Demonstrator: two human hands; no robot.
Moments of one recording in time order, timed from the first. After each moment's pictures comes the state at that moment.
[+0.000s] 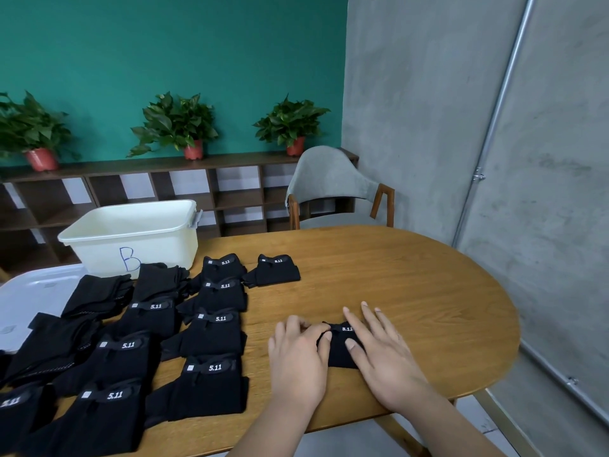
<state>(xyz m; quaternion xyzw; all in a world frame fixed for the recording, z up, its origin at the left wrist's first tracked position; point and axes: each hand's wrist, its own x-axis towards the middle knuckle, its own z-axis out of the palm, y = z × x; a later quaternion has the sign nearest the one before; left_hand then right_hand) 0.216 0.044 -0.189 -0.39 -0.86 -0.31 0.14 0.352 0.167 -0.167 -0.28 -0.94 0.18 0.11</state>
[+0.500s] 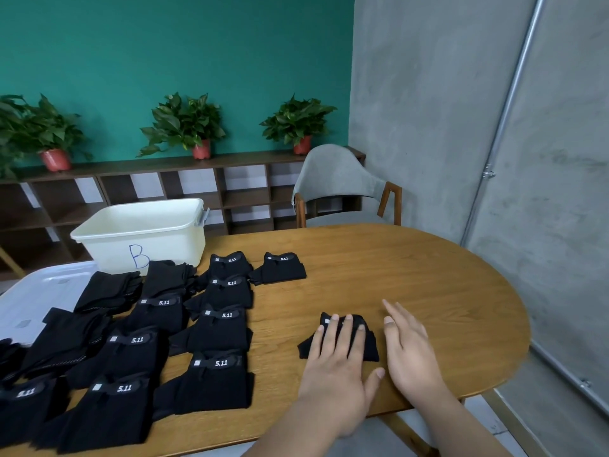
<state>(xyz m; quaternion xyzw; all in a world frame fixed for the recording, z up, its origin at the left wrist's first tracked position) 0.262 0.048 -0.167 -0.55 -0.84 -0.05 -0.02 0.359 0.181 -0.170 -0.38 -0.83 0.32 0.26</state>
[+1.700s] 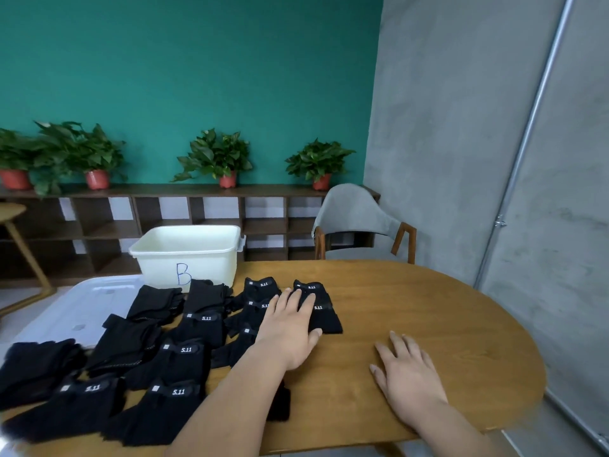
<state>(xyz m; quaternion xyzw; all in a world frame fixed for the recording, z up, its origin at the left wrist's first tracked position) 0.124 -0.008 -0.091 -0.47 -0.88 -0.07 0.06 0.331 0.145 -0.134 -0.35 -0.94 0.01 0.03</state>
